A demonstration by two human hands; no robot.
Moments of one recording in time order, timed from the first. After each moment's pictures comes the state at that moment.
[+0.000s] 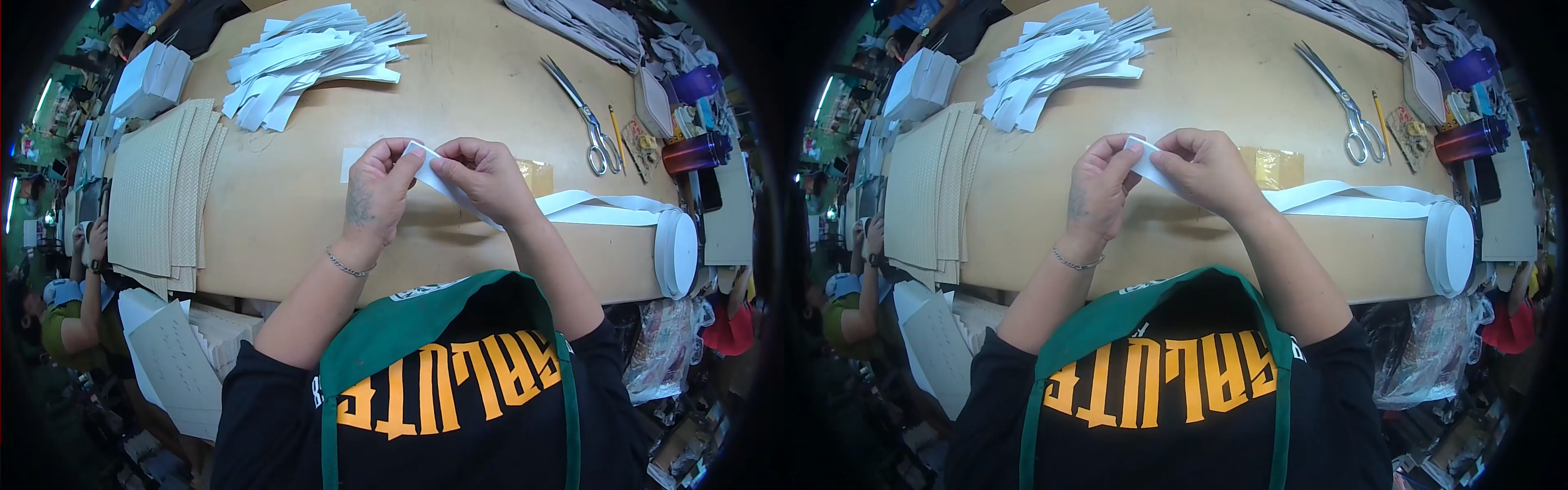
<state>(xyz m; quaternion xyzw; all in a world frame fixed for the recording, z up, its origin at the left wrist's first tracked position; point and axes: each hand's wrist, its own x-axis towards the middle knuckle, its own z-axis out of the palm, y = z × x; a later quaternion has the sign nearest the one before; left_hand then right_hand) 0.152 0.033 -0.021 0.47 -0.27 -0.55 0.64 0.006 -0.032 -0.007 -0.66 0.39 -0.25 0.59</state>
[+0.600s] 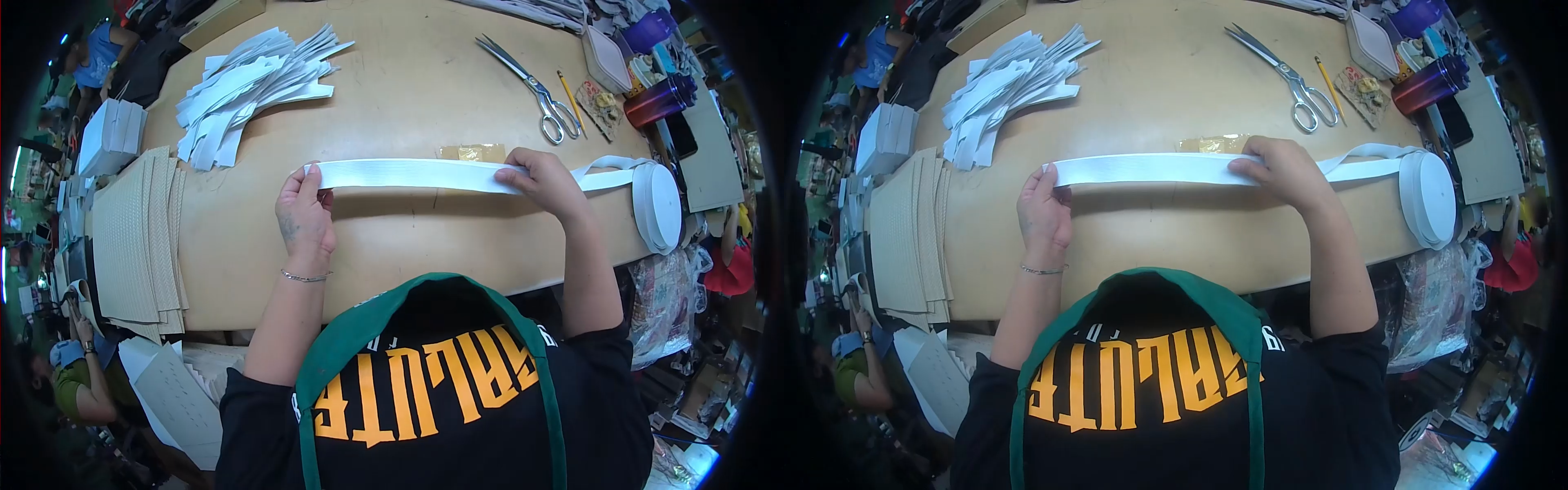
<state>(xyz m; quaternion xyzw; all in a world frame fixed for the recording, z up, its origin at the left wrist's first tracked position) 0.167 0.030 -0.056 0.54 -0.12 -0.47 0.69 -0.131 -0.052 0.000 -0.77 0.55 -0.05 0.31</state>
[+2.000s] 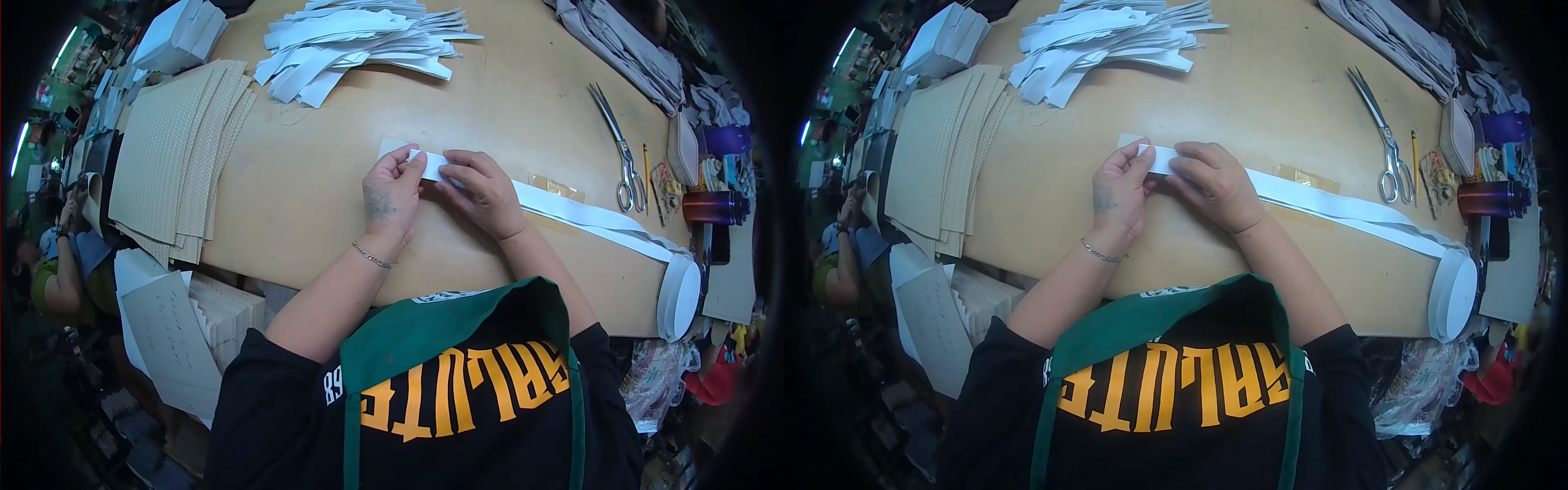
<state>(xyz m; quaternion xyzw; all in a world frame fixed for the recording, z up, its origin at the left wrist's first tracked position) 0.164 0.036 -0.064 0.58 -0.11 -0.46 0.66 0.035 -0.041 -0.078 -0.88 0.18 -0.36 0.24</state>
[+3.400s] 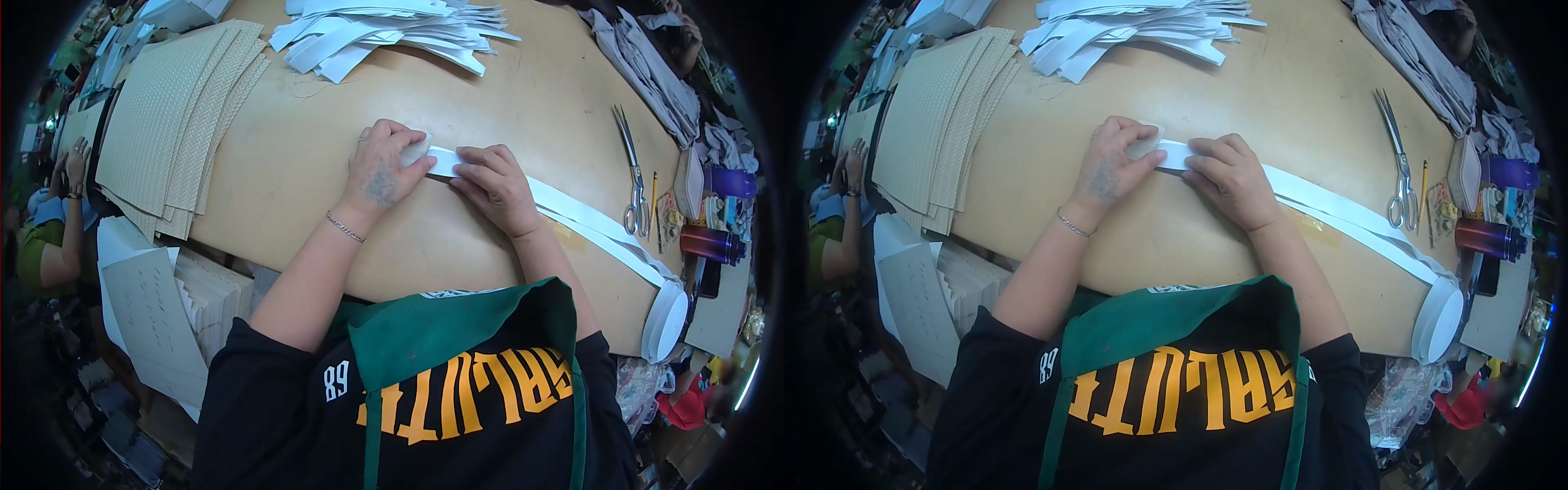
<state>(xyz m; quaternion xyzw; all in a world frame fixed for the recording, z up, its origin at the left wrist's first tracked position) 0.222 0.042 -0.082 0.72 -0.56 -0.11 0.40 0.045 -0.054 -0.079 -0.92 0.14 -0.31 0.21</state>
